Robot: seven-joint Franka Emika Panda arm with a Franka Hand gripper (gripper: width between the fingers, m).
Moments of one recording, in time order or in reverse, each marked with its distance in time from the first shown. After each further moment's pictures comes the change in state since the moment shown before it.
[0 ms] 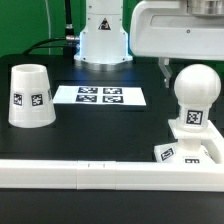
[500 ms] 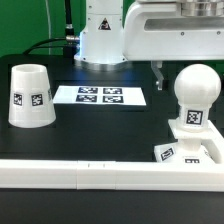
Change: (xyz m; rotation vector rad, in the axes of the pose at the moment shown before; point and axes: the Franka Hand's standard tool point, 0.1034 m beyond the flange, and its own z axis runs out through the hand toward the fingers) arm -0.008 0.011 0.004 -0.003 -0.007 -0.207
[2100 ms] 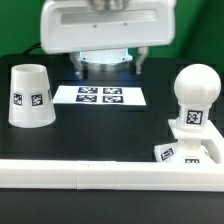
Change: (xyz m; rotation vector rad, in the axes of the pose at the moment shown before) arm -0.061 0.131 -0.001 -0.008 0.011 -0.289
